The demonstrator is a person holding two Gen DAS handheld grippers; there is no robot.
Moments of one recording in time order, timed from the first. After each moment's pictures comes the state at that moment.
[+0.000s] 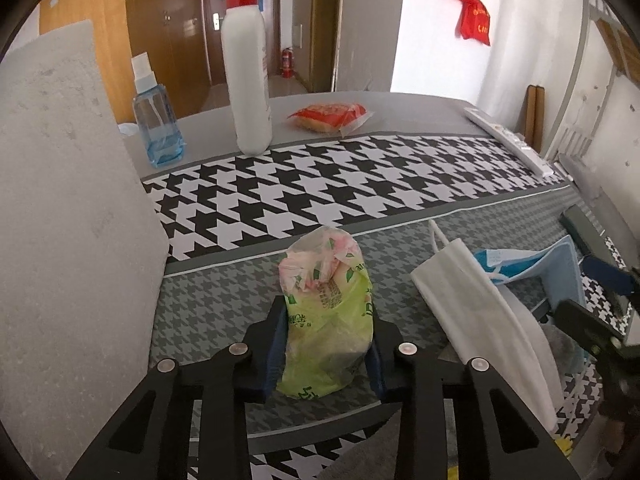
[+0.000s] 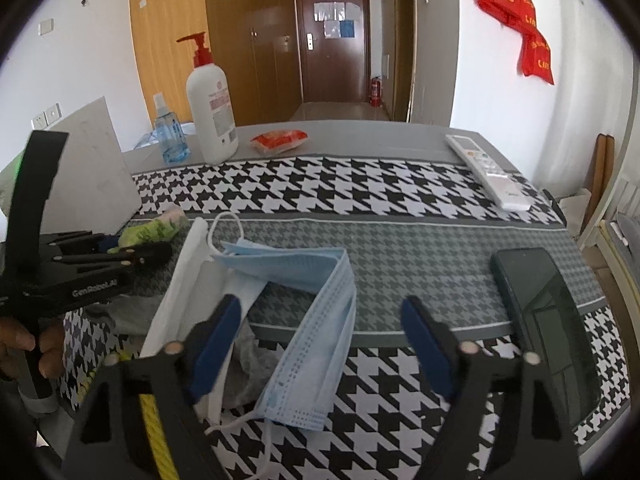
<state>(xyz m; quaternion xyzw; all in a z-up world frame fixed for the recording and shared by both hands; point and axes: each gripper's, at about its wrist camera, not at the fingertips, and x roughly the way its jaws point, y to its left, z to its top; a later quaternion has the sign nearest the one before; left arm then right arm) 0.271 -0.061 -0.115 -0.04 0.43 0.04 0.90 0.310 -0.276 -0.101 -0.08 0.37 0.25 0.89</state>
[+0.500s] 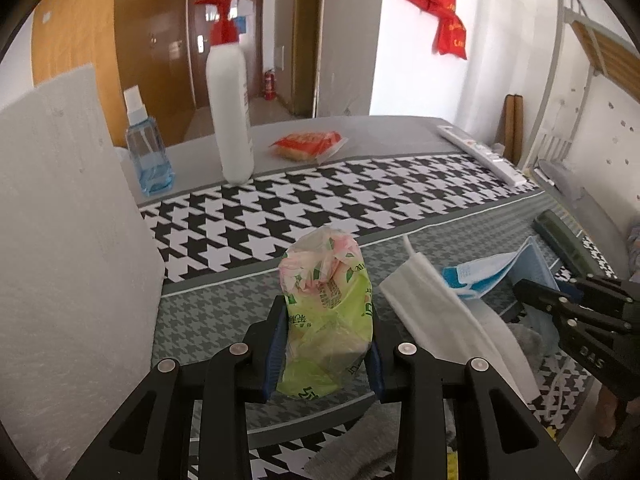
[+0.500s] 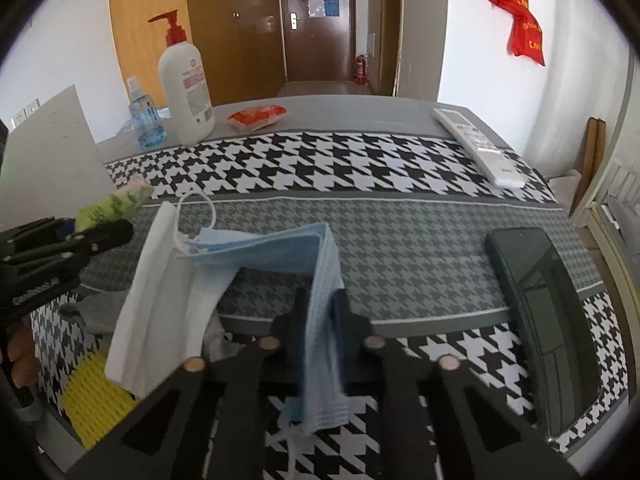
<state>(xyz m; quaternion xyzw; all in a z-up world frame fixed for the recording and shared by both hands) 0.257 -0.068 -0.099 -0.03 0.39 0.01 0.92 0.318 -0.279 -0.110 -0.09 0.40 0.21 0.89</state>
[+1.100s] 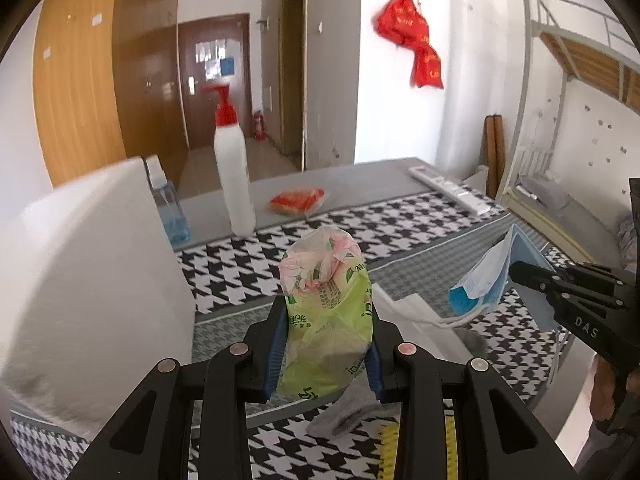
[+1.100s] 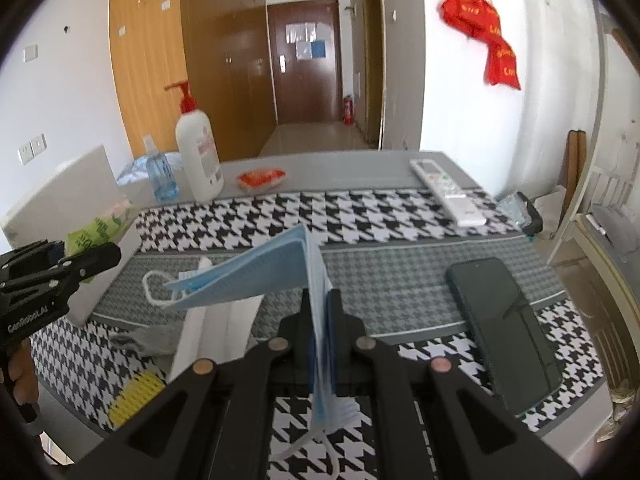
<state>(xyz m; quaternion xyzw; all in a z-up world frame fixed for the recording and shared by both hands) 0.211 -0.075 -0.047 0.00 0.32 -0.01 0.95 0.281 -0.292 -0.054 -0.05 0.32 0.21 0.92</state>
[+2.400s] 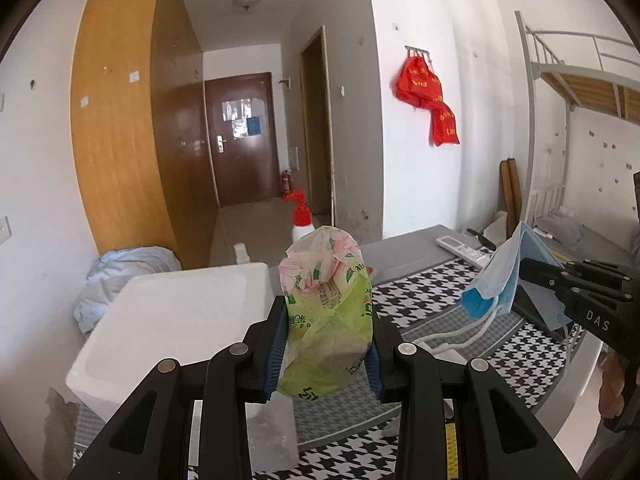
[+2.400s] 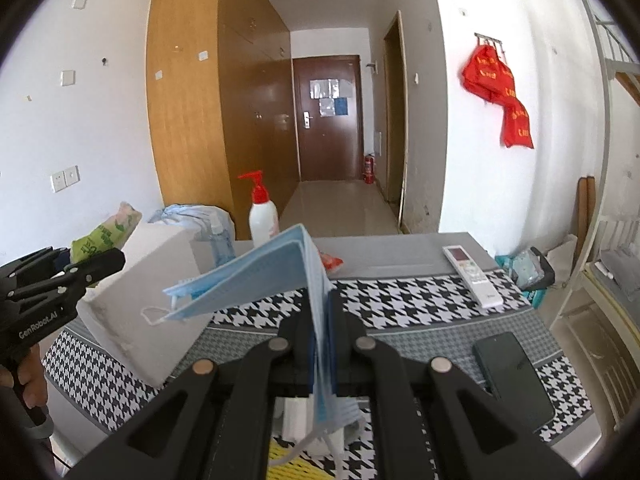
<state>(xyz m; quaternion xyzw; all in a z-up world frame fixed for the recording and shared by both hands) 0.146 -0.031 0.025 0.02 0.21 0.04 0.98 0.235 -0.239 0.024 -0.04 0.22 0.25 0.94</state>
